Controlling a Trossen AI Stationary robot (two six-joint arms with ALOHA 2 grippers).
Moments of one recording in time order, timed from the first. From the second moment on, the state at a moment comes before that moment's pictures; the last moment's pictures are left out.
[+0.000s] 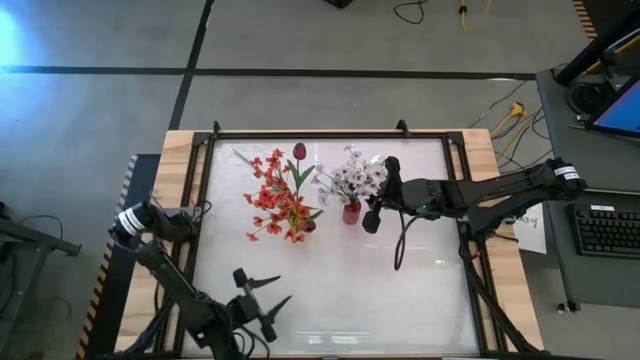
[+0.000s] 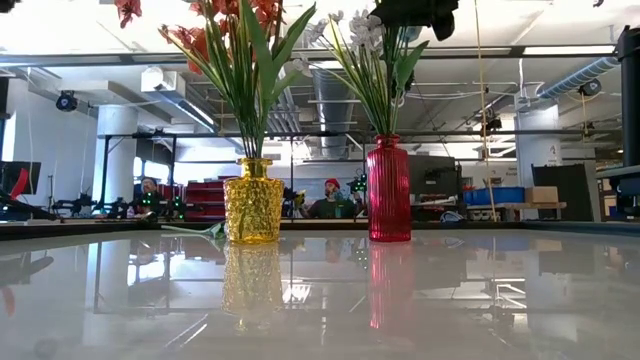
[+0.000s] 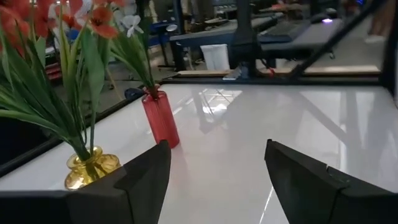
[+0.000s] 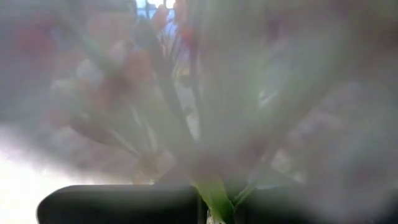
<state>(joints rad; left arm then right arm) -0.97 1.83 1.14 -0.45 -1.43 -1.01 0.14 1.23 0.96 -0.02 0.52 0.08</state>
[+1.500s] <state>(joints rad) -0.81 1.93 1.24 -0.33 -1.38 -0.97 0.15 1.23 0.96 -0.05 0.49 0.05</state>
